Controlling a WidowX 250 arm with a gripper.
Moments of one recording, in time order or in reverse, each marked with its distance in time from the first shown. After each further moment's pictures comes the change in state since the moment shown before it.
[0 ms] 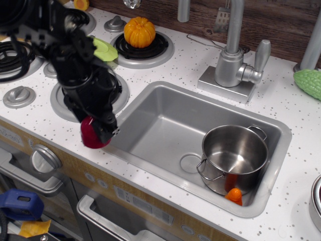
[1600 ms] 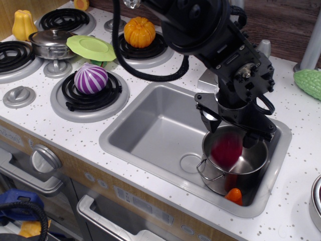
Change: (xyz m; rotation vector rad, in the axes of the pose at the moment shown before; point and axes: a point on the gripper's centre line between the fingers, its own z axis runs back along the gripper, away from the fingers) arm 0.118 -0.138 -0.020 -0.037 -0.227 0.182
